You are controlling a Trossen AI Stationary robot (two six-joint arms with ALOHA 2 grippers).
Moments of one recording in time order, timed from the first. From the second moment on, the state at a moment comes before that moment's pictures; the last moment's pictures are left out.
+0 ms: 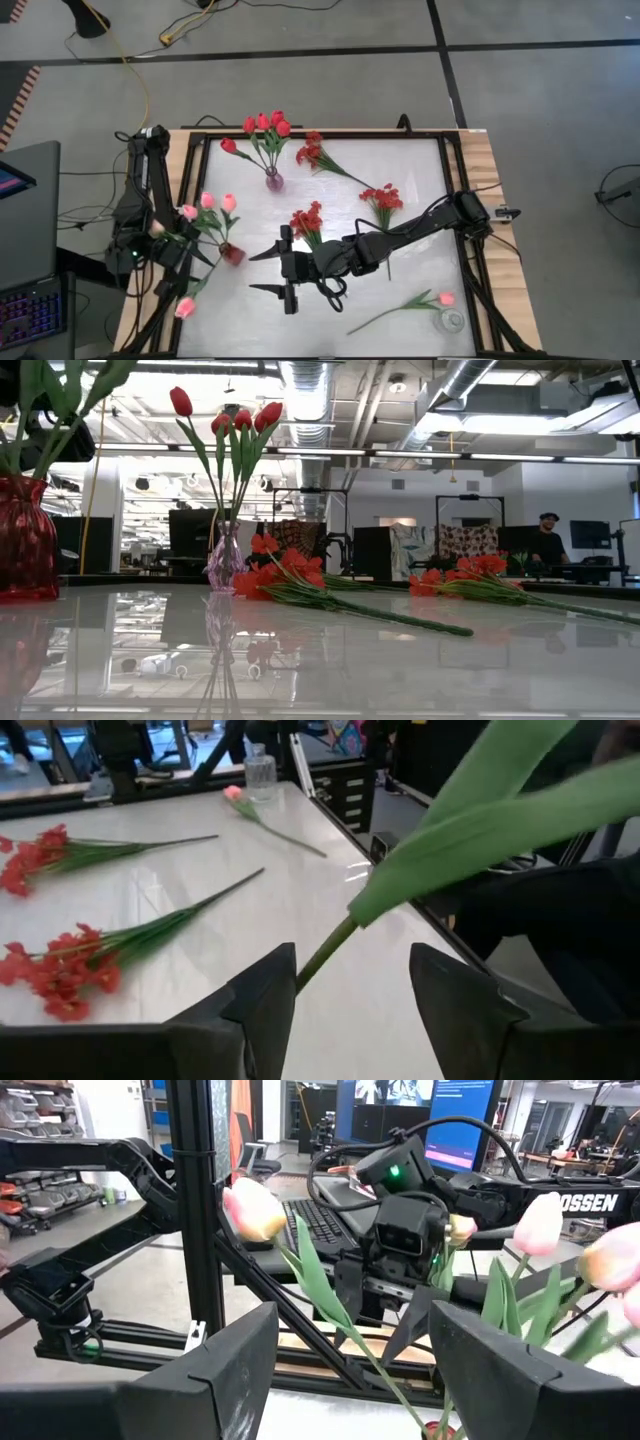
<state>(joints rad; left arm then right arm) -1.43 0.51 0.46 -0.53 -0.95 -0.53 0.36 2.05 1.80 0.24 0.27 -0.05</state>
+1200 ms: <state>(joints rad) -1.35 0.51 0.59 -0.64 -0.74 -0.61 0.32 2.05 1.80 -0.15 0.31 0.28</state>
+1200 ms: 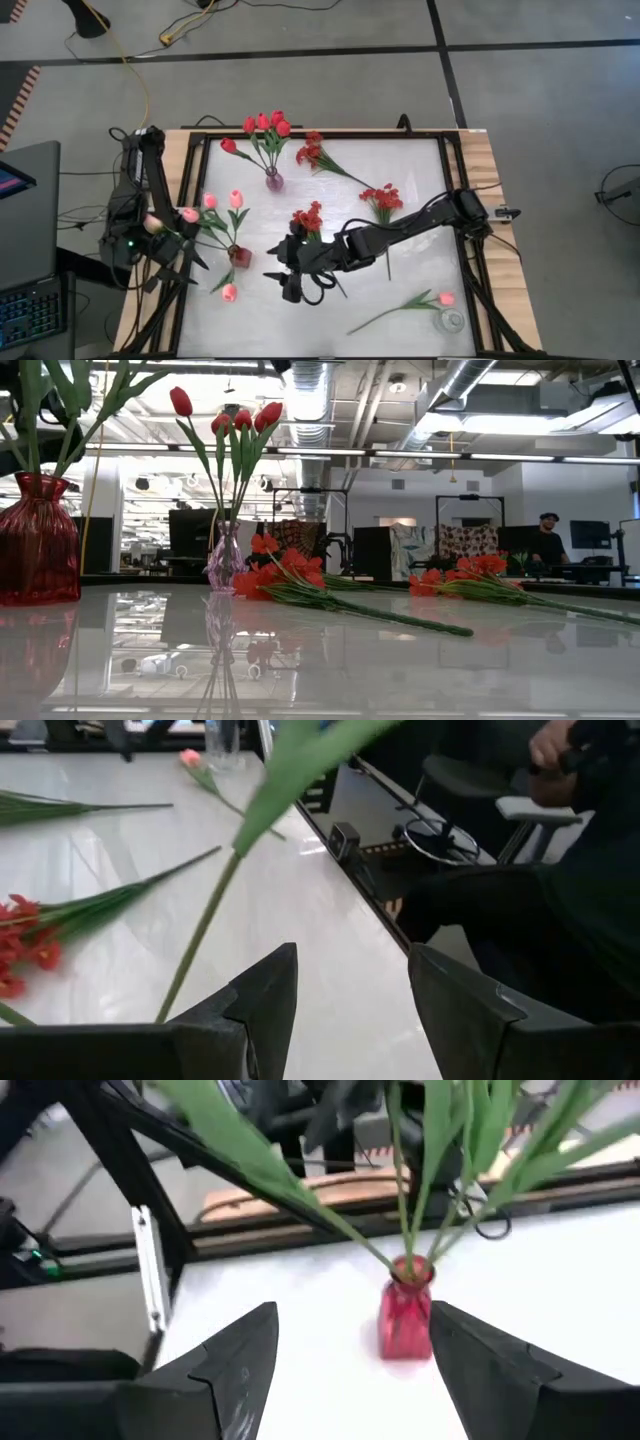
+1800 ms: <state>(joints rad) -1.12 0.51 0.60 -0.61 -0.33 -0.54 0.30 2.15 1.80 0.14 0.29 0.13</state>
